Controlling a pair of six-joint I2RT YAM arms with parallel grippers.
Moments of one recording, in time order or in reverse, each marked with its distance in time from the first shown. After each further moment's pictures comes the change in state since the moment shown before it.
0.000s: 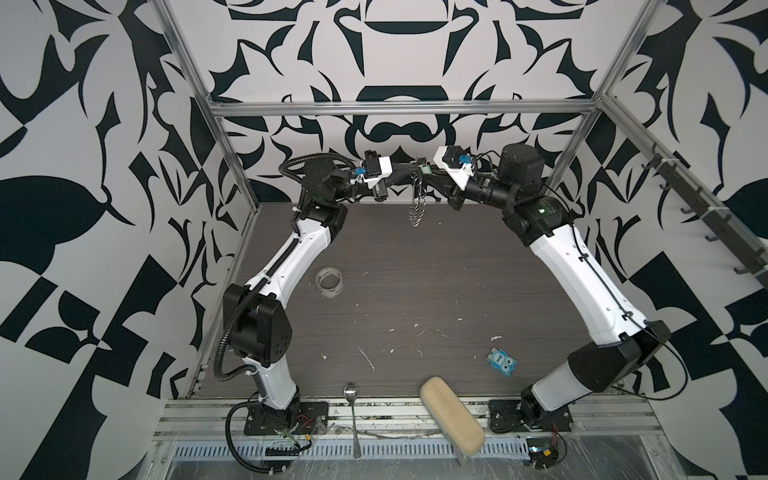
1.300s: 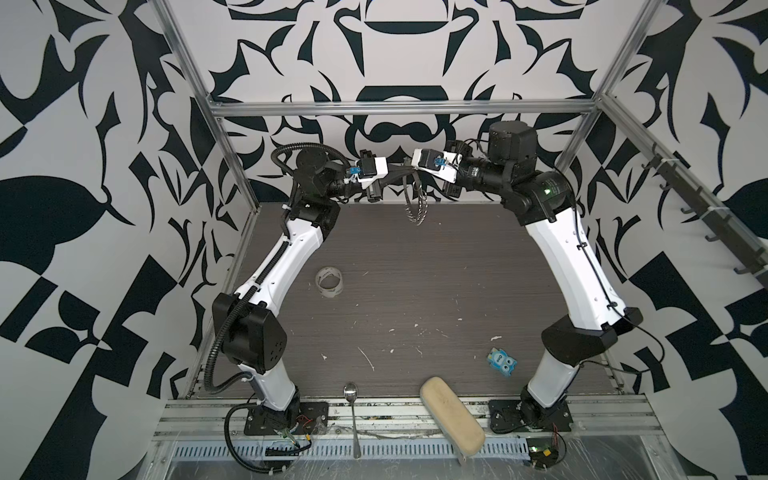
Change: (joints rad) left arm 0.013 -0.048 0.022 -0.142 0.056 0.063; right arm 0.097 0.203 0.526 -0.428 0.162 -0.408
